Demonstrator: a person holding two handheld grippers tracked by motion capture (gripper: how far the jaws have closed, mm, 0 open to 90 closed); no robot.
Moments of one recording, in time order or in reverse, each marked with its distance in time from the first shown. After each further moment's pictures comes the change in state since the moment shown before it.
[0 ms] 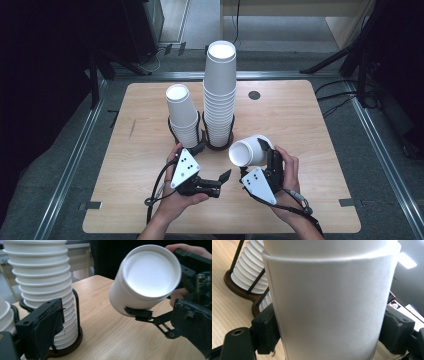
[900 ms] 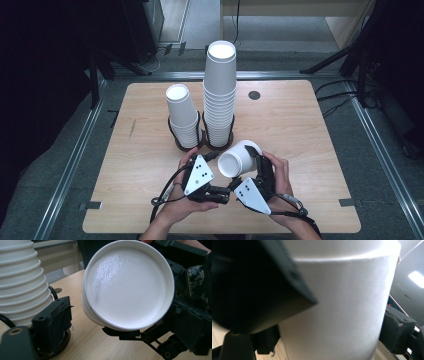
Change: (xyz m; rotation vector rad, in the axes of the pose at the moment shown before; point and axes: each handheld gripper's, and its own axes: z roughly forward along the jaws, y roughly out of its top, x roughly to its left) left arm -0.019 -0.003 0.011 0.052 -0.068 0.084; right arm 0.018 0.006 -0.006 -0.104 0.098 -0.063
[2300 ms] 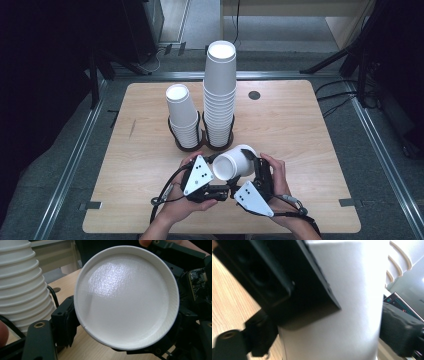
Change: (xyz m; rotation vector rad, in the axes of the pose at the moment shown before) left arm 0.002 0.001 -0.003 0.018 -0.016 0.008; right arm 0.004 0.001 -0.003 -0.060 0.073 0.041
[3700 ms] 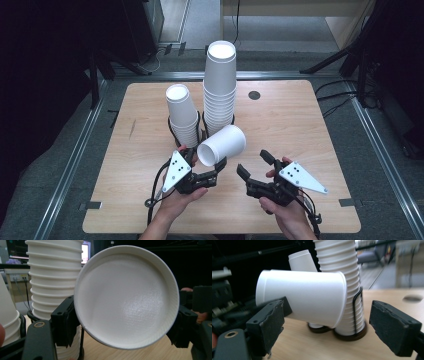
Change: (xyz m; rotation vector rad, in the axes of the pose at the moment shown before) left arm 0.026 -0.023 -0.005 -0.309 0.127 -0.154; right arm -0.048 0.005 -0.034 -0.008 0.078 1.006
